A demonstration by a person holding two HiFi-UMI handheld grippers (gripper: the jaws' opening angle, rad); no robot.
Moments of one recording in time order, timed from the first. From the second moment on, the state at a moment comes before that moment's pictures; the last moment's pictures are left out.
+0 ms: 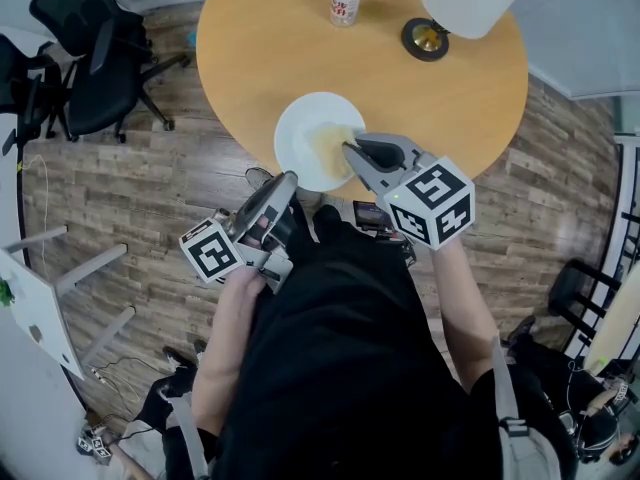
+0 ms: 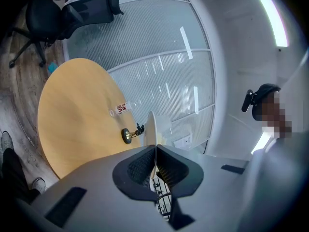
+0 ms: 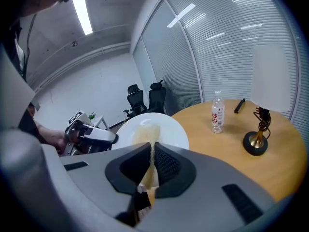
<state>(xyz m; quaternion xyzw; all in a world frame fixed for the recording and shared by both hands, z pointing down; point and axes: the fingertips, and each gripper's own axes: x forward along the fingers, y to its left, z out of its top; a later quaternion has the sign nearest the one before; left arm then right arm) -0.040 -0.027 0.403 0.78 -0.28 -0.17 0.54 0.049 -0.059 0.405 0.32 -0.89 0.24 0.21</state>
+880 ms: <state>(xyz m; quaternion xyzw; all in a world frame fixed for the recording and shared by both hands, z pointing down) -0.048 -0.022 0.401 0.80 -0.28 -0.15 0.52 0.066 -0.043 0.422 0.33 -0.87 0.28 0.23</state>
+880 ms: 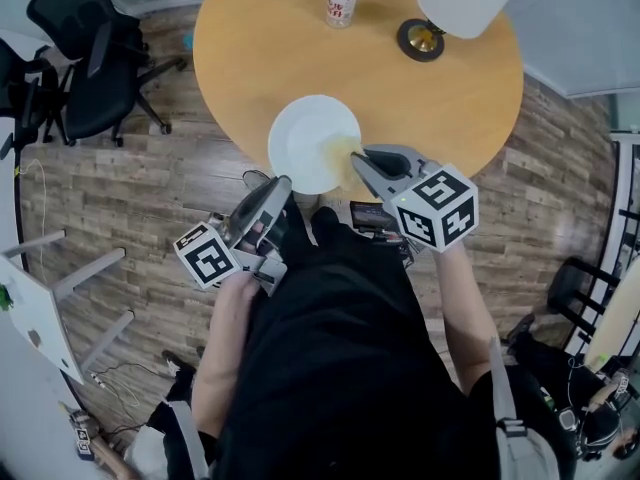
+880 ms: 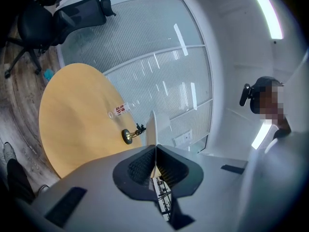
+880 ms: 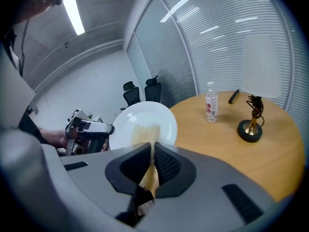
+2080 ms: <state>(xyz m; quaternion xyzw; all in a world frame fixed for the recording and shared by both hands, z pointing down) -0.028 -0.017 0.406 0.82 -0.27 -0.08 0.50 0.008 -0.030 0.401 0.28 -0.91 0.22 0.22</state>
